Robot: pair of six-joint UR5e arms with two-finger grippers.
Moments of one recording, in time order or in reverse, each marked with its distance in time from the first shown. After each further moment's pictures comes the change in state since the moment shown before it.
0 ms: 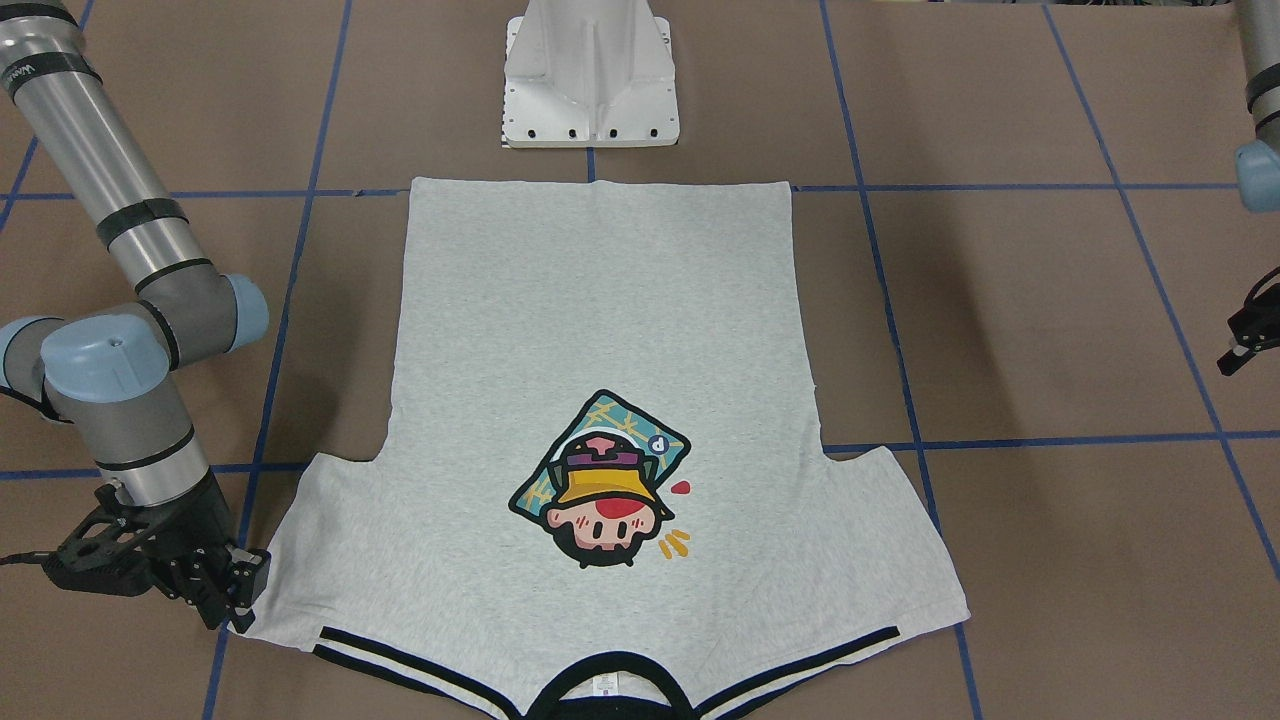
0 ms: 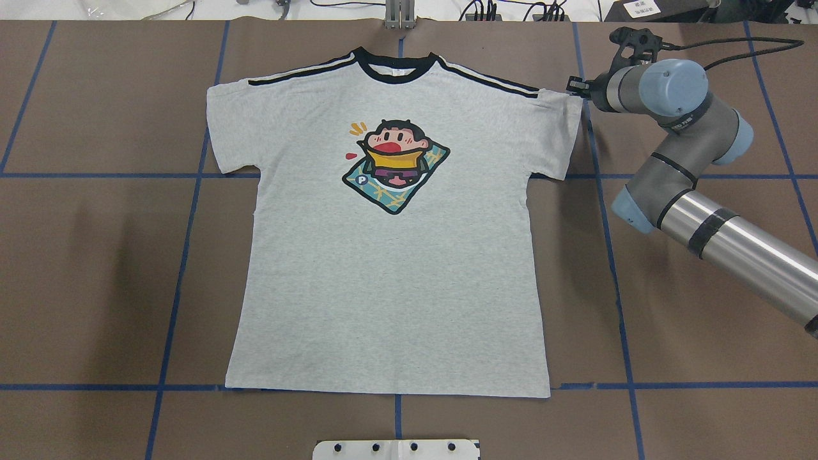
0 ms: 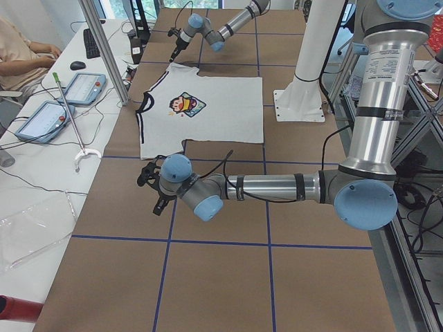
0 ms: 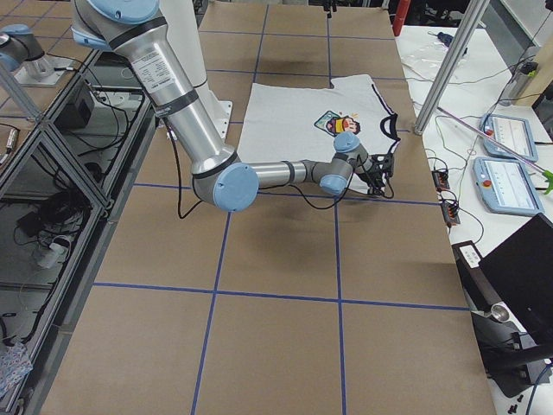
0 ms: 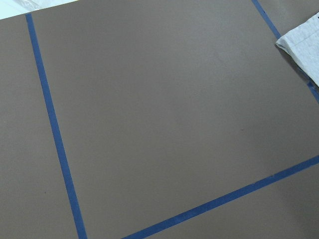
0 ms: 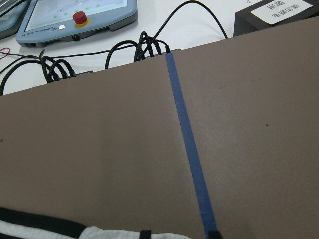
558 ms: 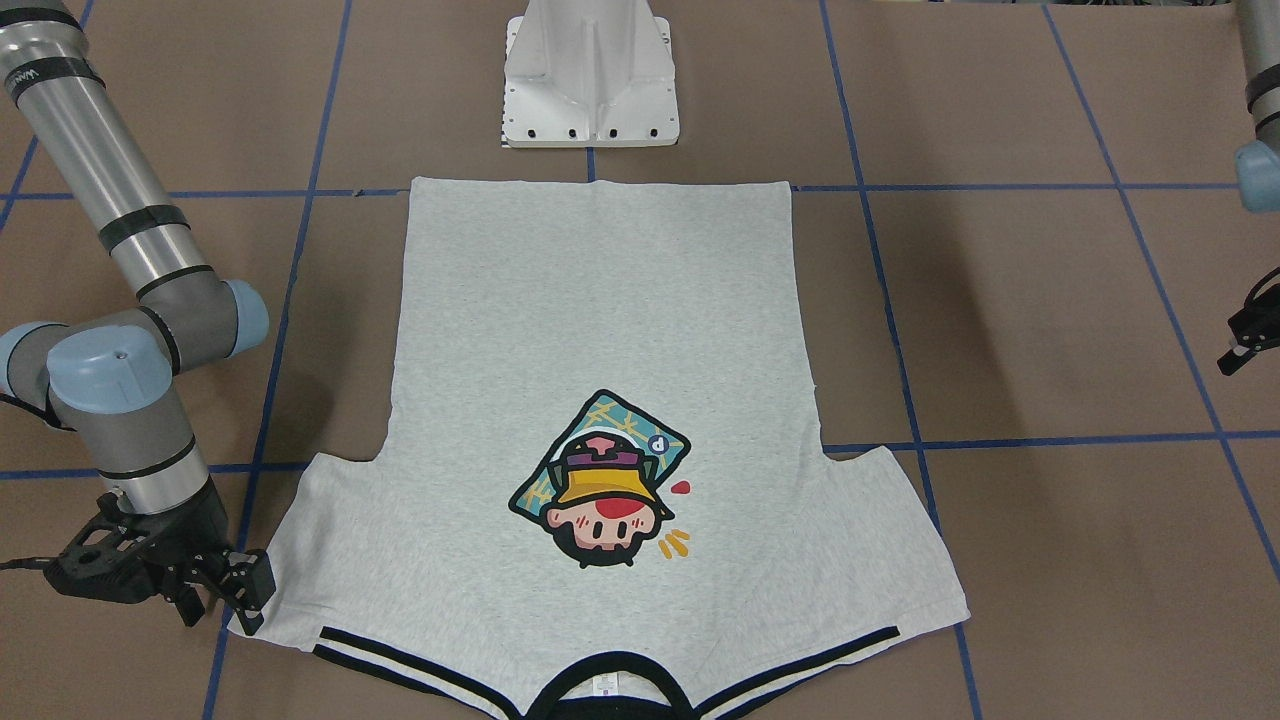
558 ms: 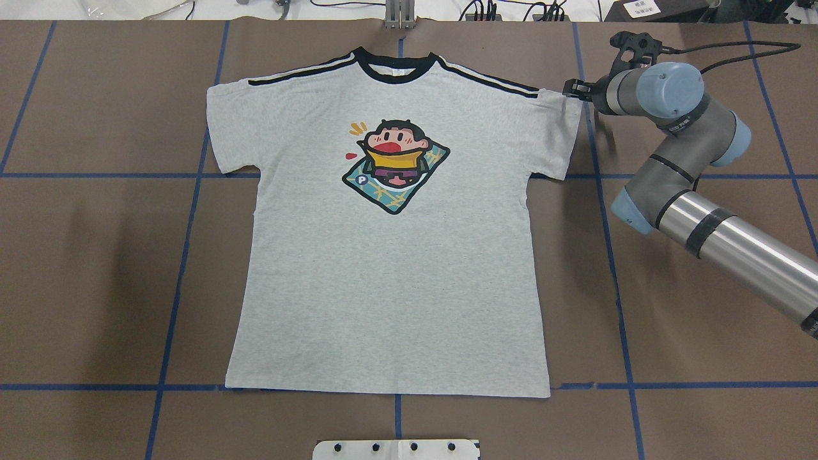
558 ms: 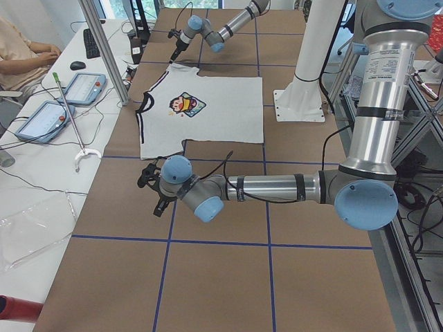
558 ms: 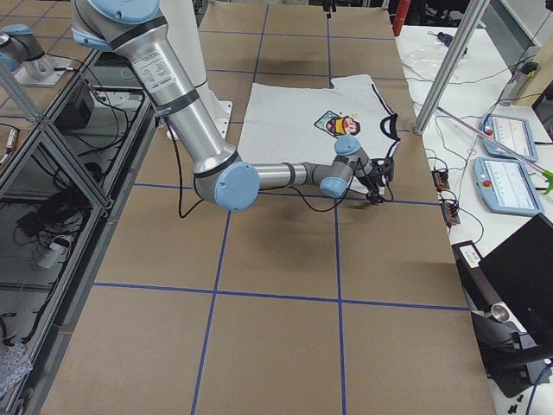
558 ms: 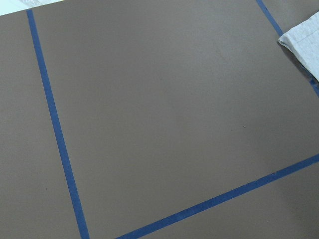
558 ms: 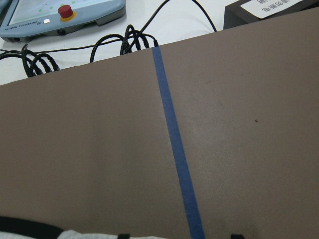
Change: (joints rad) left arm 0.000 0.001 0.010 -0.007 0.000 0.001; right arm -0.002 0.015 -0.043 -0.002 -0.006 0.001
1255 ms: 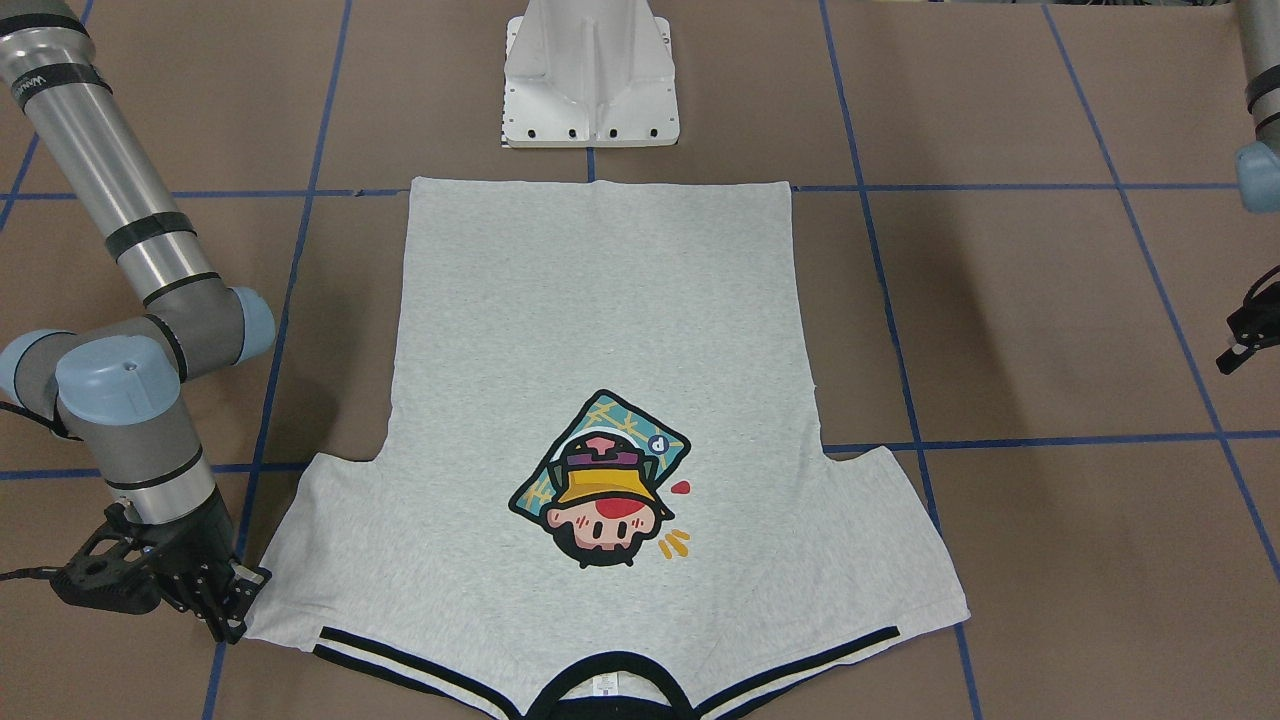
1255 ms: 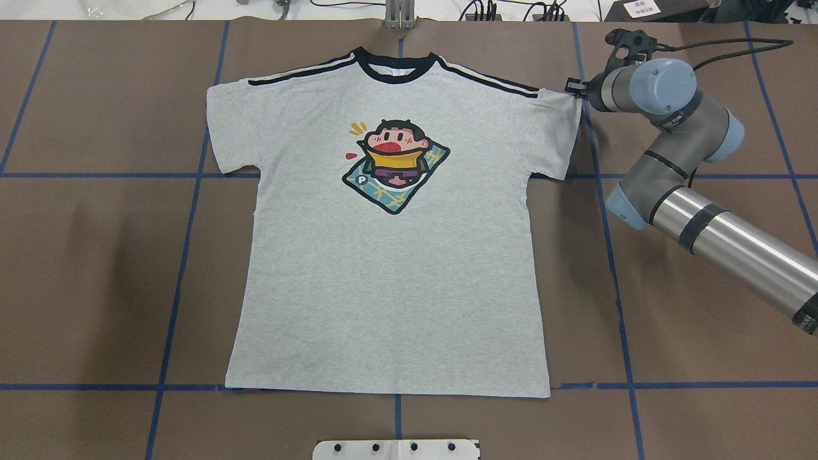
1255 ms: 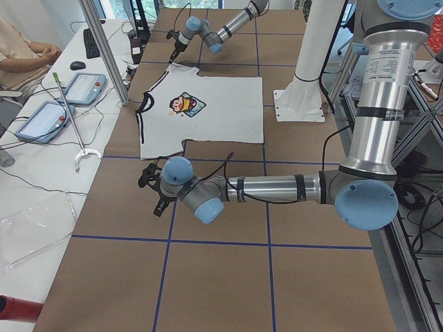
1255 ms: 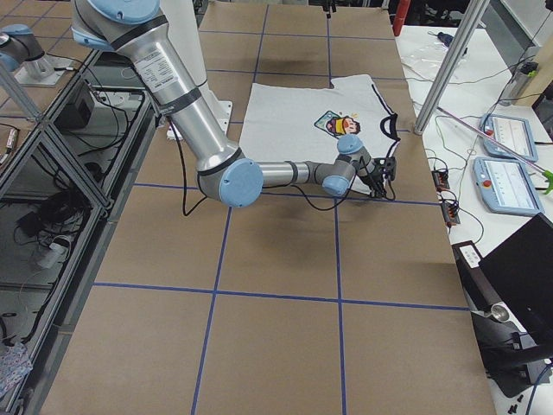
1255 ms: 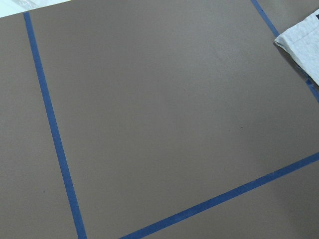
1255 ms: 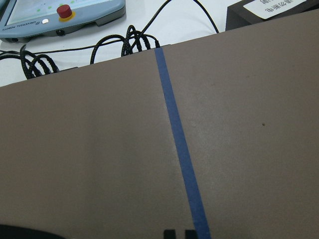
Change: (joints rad) left arm 0.000 0.002 0.003 -0.022 -0.006 -0.002; right arm 0.000 0.024 -0.028 -0.002 -0.002 0.002
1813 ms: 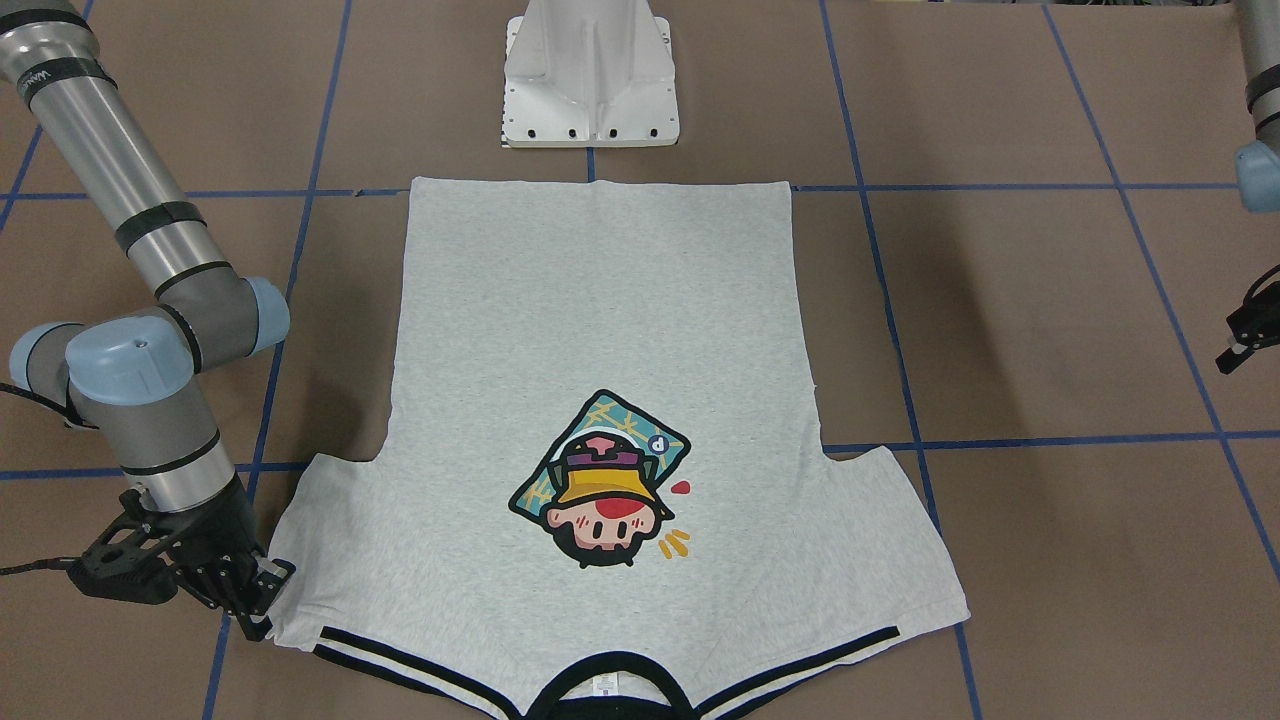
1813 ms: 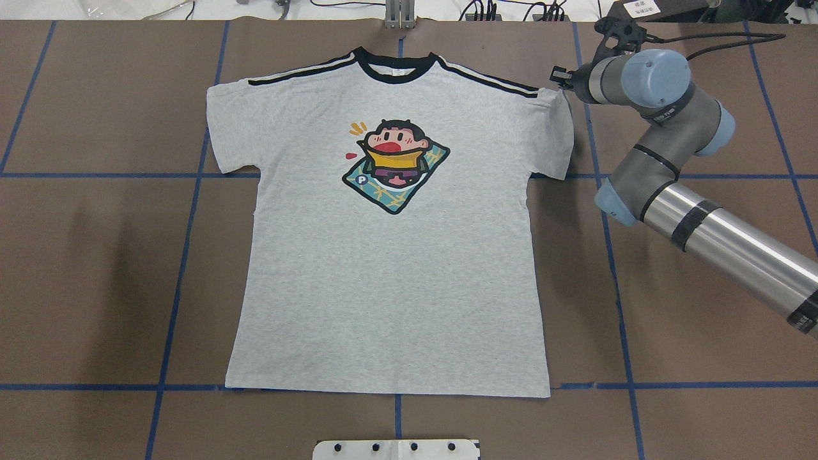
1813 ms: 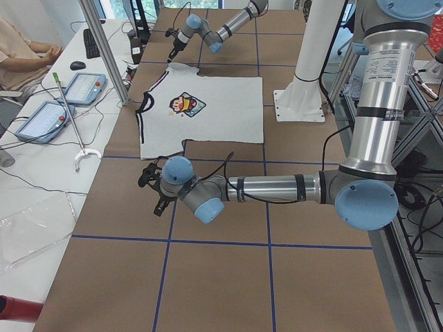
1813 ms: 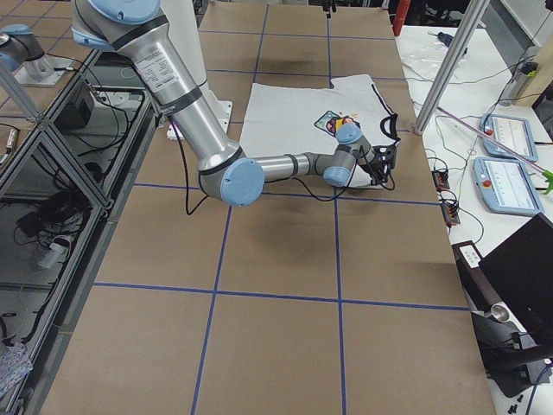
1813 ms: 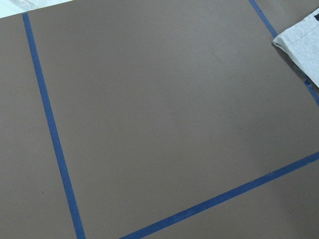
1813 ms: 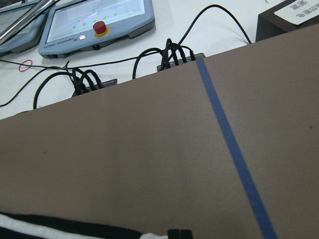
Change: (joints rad) left arm 0.000 0.000 -0.002 0.000 -0.001 -0.001; right arm -0.019 0.015 0.083 -0.004 0.006 0.078
